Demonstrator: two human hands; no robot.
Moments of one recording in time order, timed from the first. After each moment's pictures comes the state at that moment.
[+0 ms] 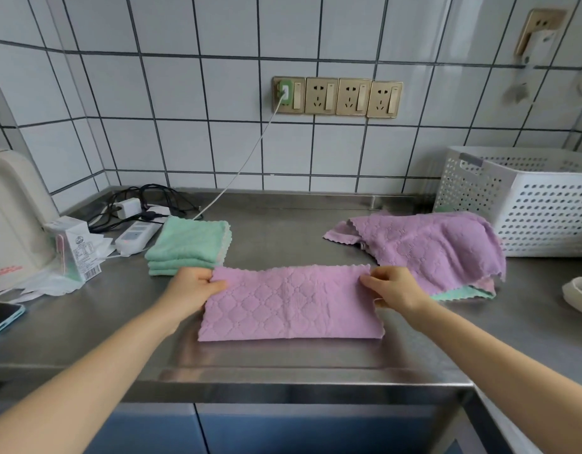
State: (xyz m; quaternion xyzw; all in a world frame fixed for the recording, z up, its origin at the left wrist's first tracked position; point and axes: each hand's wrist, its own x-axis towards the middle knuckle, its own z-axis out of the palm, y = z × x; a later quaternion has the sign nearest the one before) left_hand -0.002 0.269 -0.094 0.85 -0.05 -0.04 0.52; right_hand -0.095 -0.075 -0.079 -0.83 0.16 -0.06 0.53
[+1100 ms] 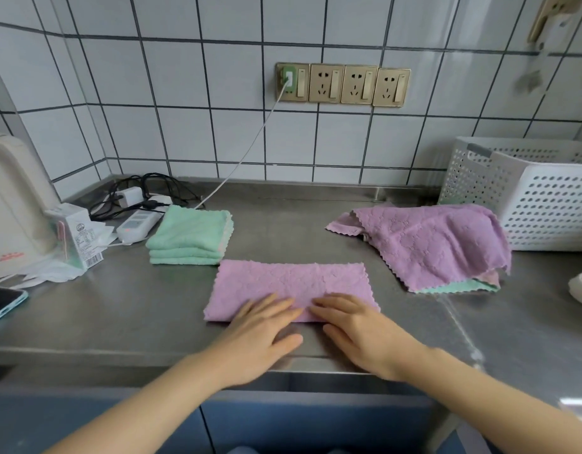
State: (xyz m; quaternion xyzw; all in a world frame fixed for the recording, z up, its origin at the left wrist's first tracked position) left_hand -0.095 0.201 -0.108 0.92 -0.36 -0.05 0.15; right_hand -0.141 -0.026 -0.111 -0.97 -0.22 -0.06 0.10
